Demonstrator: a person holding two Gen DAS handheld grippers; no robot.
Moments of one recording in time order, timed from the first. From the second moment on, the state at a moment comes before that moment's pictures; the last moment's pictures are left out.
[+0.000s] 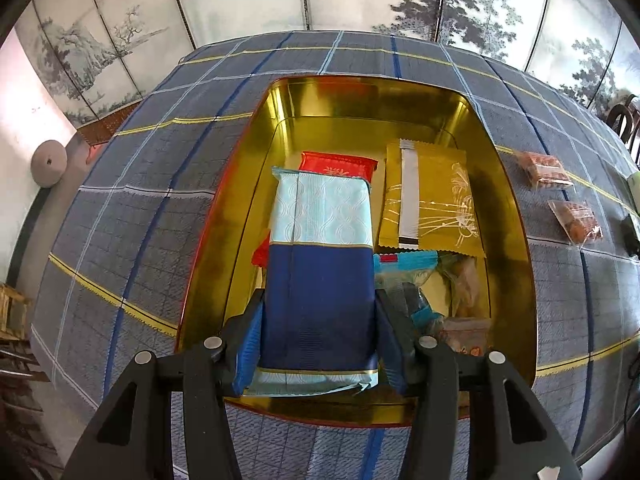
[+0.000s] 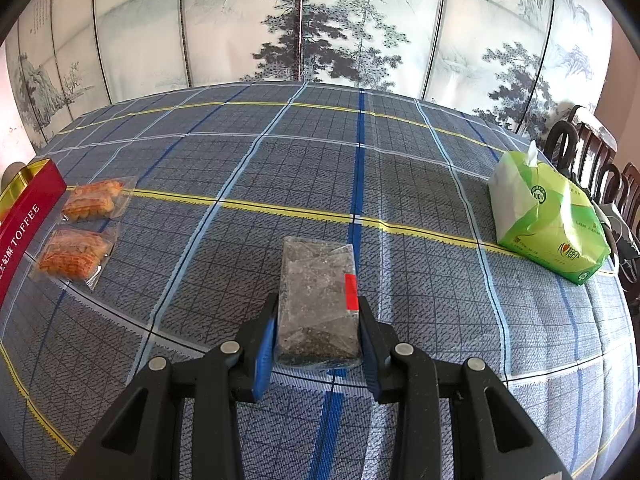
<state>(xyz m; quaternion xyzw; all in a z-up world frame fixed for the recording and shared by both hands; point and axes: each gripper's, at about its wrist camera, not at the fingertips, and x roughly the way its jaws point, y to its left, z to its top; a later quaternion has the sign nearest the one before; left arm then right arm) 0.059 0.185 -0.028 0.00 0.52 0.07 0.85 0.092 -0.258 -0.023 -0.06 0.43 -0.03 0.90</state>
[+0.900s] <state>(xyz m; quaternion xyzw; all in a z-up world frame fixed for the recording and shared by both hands) 0.036 0.179 0.001 0.00 0.49 0.07 0.87 0.091 -0.257 -0.022 -0.06 0.43 -0.03 0.90</state>
